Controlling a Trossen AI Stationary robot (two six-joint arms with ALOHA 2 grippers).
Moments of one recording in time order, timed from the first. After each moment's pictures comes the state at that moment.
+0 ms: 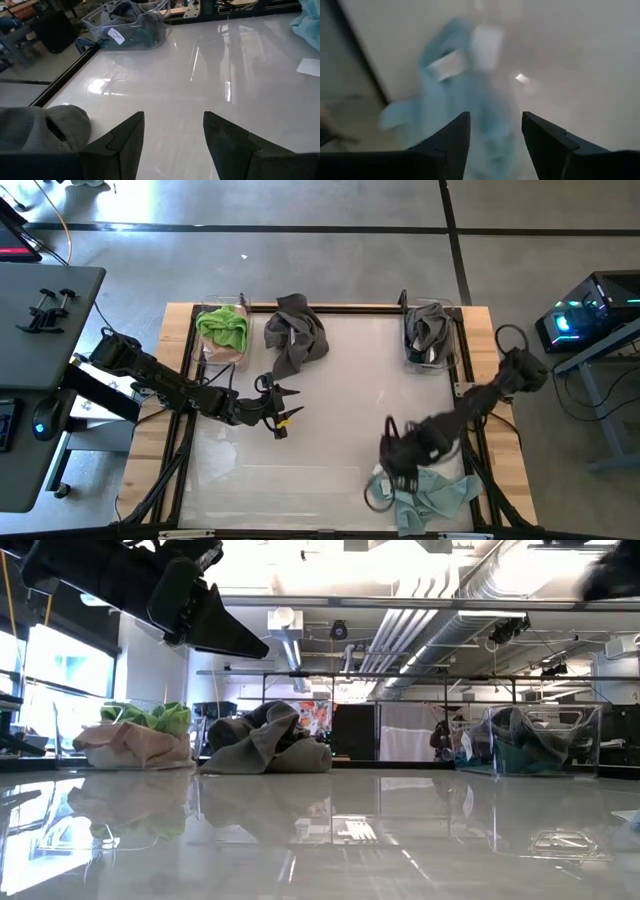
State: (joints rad) left arm -0.34 1.39 0.56 0.36 -0.66 -0.06; right arm 0.59 1.61 1.27 -1.08 -0.10 0.88
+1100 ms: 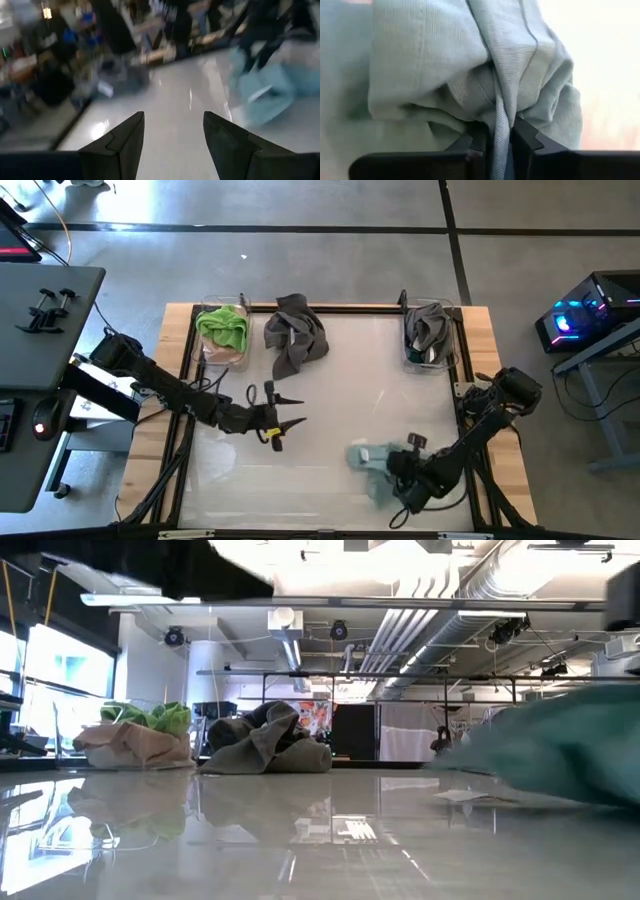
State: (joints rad) left arm -0.43 1.39 0.56 0.59 -0.67 0.23; right arm 0.85 1.80 0.99 -0.74 0.39 1.15
